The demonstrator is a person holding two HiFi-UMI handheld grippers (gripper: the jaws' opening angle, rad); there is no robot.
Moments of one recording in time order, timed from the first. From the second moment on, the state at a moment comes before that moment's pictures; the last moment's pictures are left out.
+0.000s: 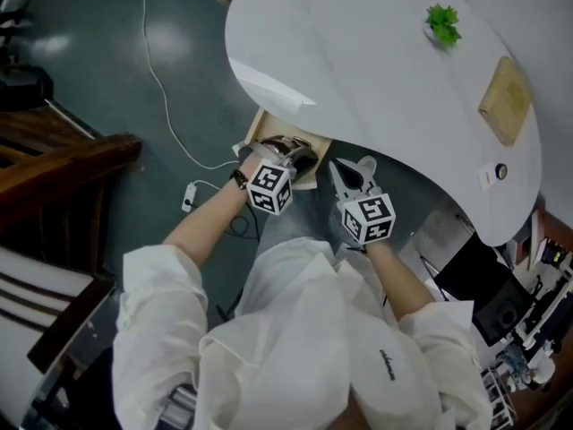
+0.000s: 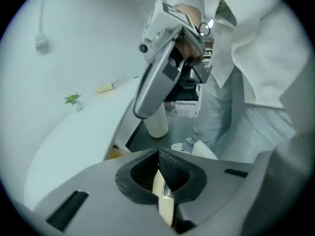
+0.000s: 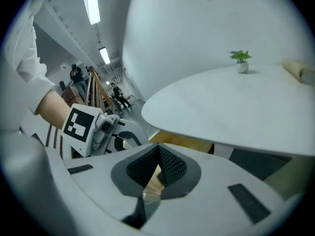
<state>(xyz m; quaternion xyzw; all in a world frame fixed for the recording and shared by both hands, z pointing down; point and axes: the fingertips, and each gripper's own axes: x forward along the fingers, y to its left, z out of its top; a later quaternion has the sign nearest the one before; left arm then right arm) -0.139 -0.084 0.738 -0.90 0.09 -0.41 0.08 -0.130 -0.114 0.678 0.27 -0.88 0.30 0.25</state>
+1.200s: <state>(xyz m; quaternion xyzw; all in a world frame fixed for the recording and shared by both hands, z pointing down) -0.099 -0.199 0.307 -0.86 0.51 0.02 0.01 0.151 -0.198 0.350 0.56 -0.82 0.10 -0.03</state>
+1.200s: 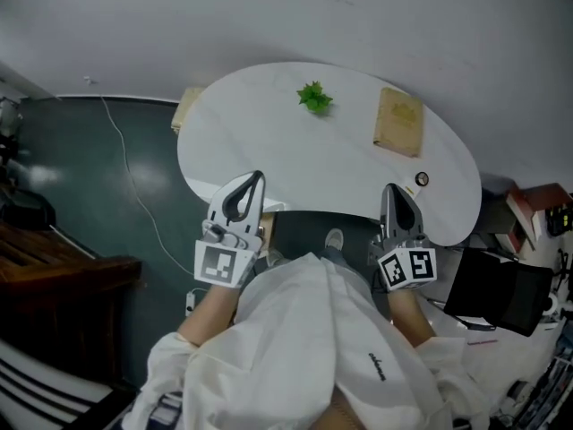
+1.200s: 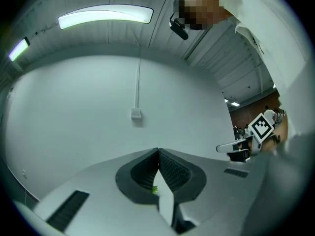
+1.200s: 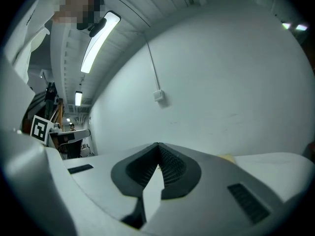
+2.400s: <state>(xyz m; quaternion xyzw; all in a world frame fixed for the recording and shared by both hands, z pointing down) -0.095 -0.209 0.309 -0.86 0.51 0.02 0.02 0.175 -0.202 0.338 0.58 -0.81 0.09 -0.04</state>
